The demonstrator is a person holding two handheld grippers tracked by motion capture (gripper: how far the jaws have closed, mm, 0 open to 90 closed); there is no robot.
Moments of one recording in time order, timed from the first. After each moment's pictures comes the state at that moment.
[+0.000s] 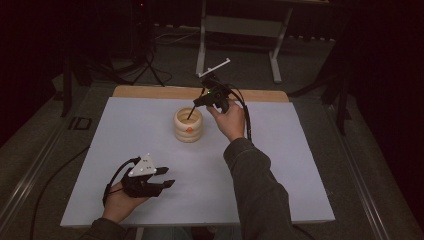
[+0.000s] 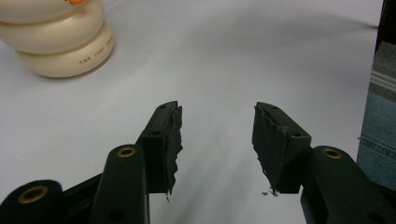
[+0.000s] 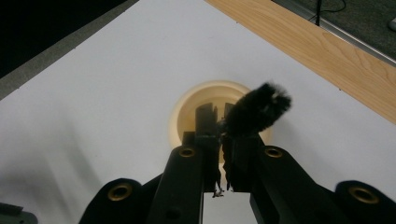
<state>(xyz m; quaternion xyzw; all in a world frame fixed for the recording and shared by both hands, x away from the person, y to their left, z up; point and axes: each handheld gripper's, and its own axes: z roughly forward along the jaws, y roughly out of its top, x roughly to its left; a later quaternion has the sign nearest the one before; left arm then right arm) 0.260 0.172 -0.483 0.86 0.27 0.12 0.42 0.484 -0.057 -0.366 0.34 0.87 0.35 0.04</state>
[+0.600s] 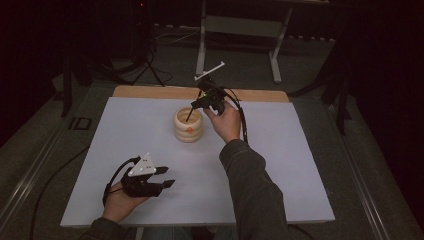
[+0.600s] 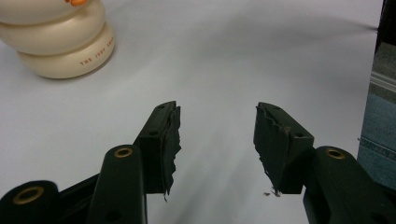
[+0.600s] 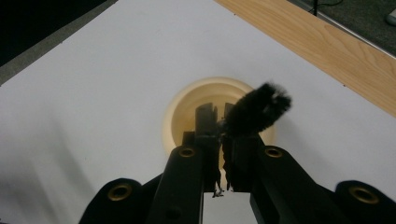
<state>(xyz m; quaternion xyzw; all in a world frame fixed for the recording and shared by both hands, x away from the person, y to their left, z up) 0.260 0.172 -0.482 0.86 0.27 0.12 0.42 0.488 -0.045 -0.380 0.34 0.88 0.33 0.05</state>
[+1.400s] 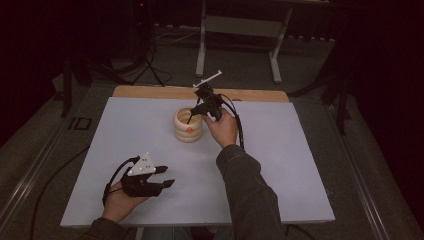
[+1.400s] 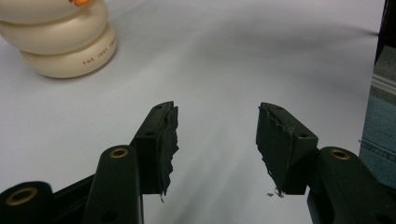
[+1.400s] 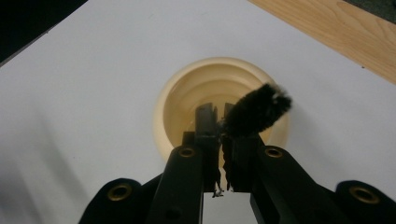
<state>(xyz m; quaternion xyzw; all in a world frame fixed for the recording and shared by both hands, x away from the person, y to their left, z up) 0.261 0.174 -0.482 0.85 0.27 0.12 0.42 0.489 -0.041 -0.410 0.36 0.87 0.33 0.04</state>
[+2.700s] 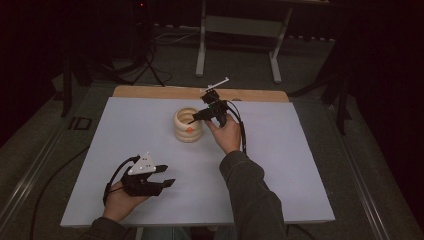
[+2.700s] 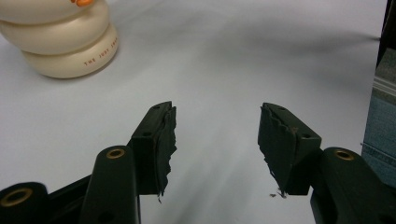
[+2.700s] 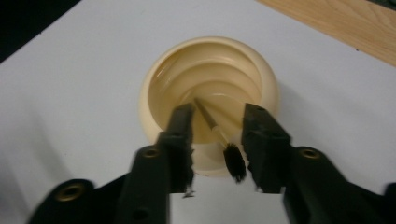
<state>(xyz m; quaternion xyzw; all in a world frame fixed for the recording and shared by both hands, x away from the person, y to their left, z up) 0.263 0.173 -0.482 0.85 0.28 0.12 0.42 0.482 -0.060 -0.426 0.37 0.86 0.35 0.04</state>
